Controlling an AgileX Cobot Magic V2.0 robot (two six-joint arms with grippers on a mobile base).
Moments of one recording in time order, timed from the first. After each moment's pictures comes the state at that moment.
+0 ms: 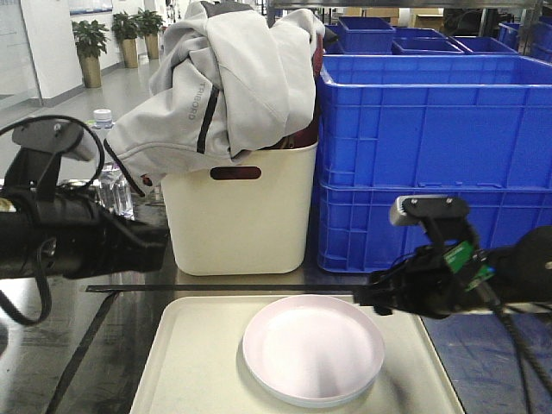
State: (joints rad) left arm -0.29 1.32 -1.26 -0.47 0.59 0.40; right arm 0.23 1.52 -1.23 0.42 0.48 -0.41
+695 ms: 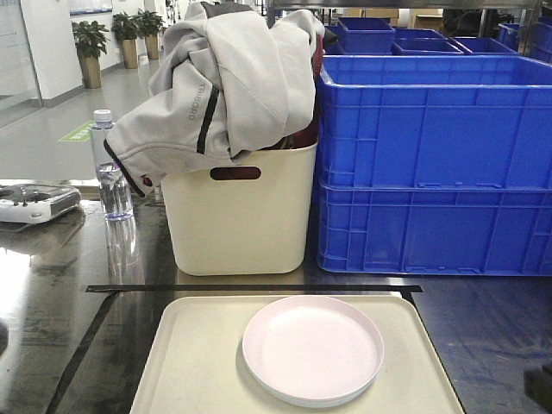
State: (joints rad) left arm -0.29 0.64 -0.60 0.00 0.55 0.02; right arm 0.23 0.65 -0.54 0.15 0.31 -0.19
